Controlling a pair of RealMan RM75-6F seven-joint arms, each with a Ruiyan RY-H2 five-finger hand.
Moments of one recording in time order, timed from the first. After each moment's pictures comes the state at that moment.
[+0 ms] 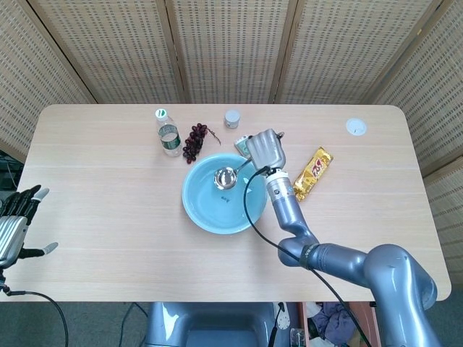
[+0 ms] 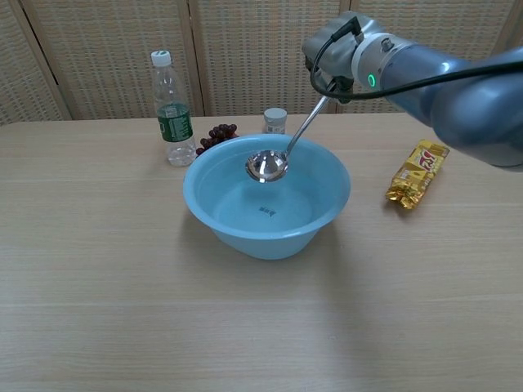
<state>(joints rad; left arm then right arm) -0.19 -1.00 -0.05 -1.66 1.43 1.30 -0.05 1.22 -1.71 0.19 -1.11 -0.63 1.06 -1.06</state>
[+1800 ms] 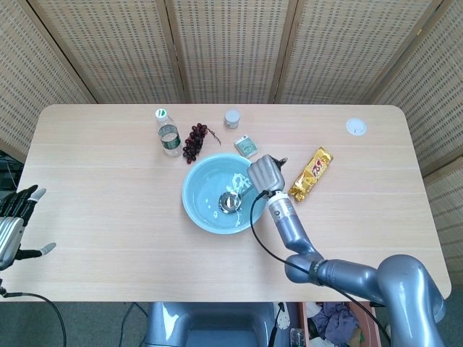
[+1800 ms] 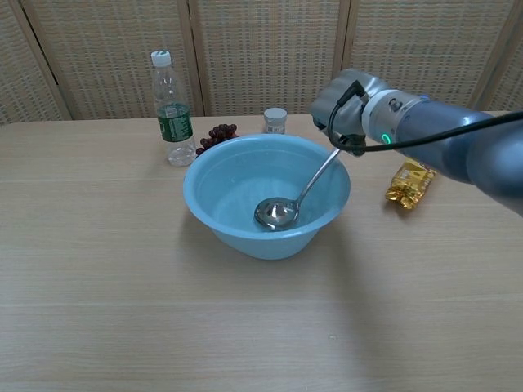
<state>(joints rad) -0.18 -1.01 -0.04 -1.64 1.45 1.33 -0.08 1.07 -1.72 0.25 -1.24 -0.68 0.98 -1.32</state>
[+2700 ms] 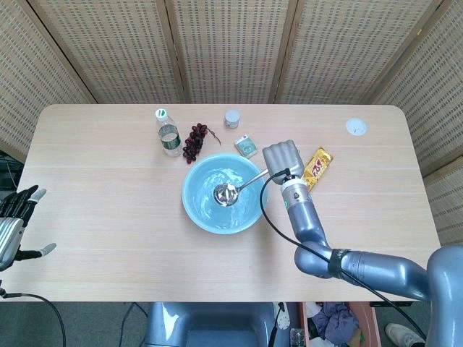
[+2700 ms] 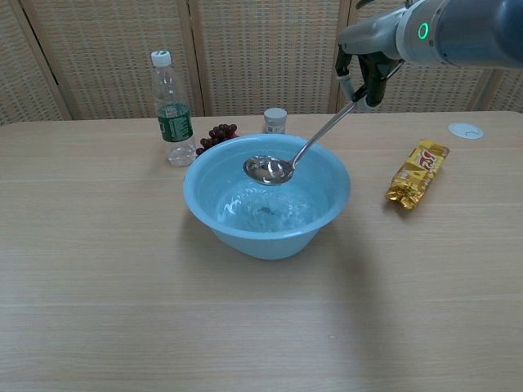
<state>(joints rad) -0.18 -1.00 -0.03 -1.64 1.46 1.34 -0.09 1.13 -1.43 0.36 -1.60 -0.27 1.05 -1.19</state>
